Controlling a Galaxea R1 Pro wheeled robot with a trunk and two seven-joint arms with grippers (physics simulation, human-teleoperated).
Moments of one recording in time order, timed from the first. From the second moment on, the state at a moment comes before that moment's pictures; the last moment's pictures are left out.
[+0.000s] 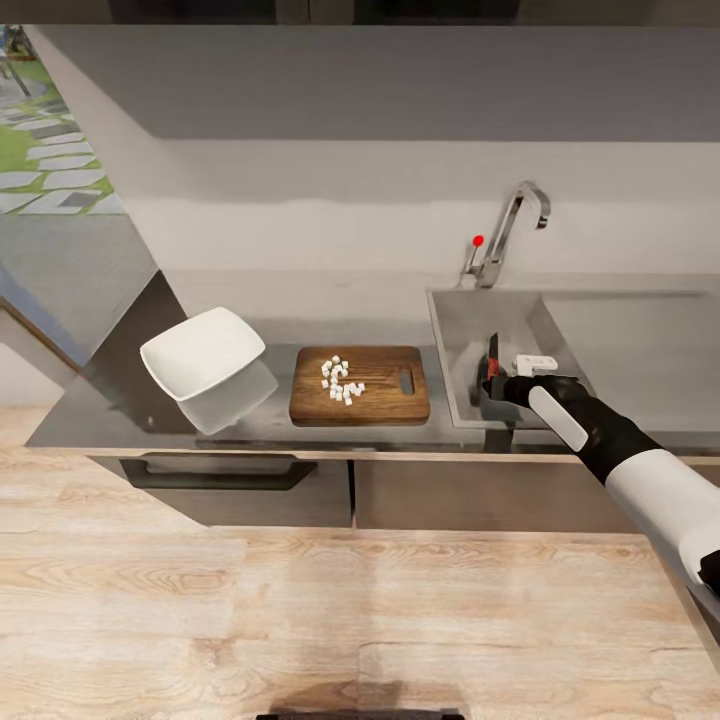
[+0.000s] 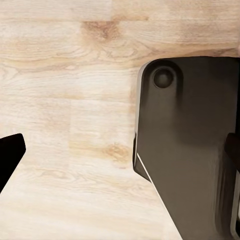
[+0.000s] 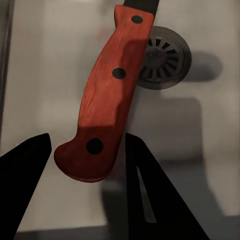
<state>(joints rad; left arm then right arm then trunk) 0.30 0.01 -0.14 -0.52 0.06 -0.63 0.29 -1.18 -0.34 0.62 -0.73 -0.83 0.51 -0.22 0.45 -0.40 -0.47</state>
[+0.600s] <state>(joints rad) 0.30 0.01 -0.14 -0.52 0.06 -0.63 0.29 -1.18 -0.34 0.61 -0.75 -0.84 0.51 -0.22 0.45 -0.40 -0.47</state>
